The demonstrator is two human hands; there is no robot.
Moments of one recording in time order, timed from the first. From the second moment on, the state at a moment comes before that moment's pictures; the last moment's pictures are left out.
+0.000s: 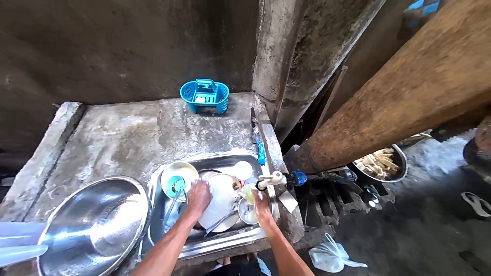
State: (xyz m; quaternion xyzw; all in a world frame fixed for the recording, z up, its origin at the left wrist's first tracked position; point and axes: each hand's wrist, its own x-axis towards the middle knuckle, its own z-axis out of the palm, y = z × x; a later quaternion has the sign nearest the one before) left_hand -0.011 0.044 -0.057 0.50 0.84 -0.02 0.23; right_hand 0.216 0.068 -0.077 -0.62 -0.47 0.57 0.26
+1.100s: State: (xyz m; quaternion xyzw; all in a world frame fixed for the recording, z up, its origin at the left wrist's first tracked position) left_hand 0.038 -0.011 -0.037 0.35 0.79 0.48 0.15; right_hand 0.094 0.028 -0.028 -0.46 -0.59 0.58 0.32
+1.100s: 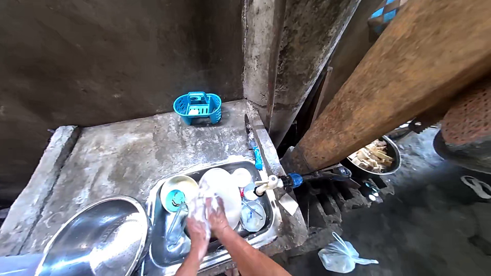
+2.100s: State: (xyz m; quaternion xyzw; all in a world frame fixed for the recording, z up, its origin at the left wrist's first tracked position) left_hand -0.059 -0.011 -0.032 0.19 0.59 0.61 0.50; right_hand 0.145 0.058 -0.018 -0.40 -0.69 0.38 0.47
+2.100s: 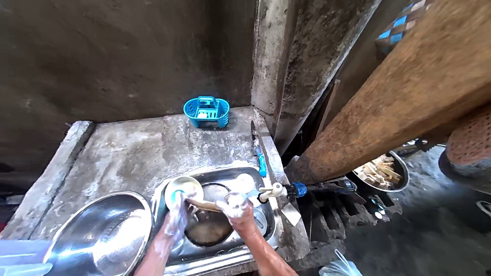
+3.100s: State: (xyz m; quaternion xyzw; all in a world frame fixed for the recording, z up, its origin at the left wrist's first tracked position) left_hand 0.009 -0.032 -0.035 0.19 0.61 0.68 0.37; right_hand 0.098 0.002 -0.050 -0.42 -0.77 0.29 0.38
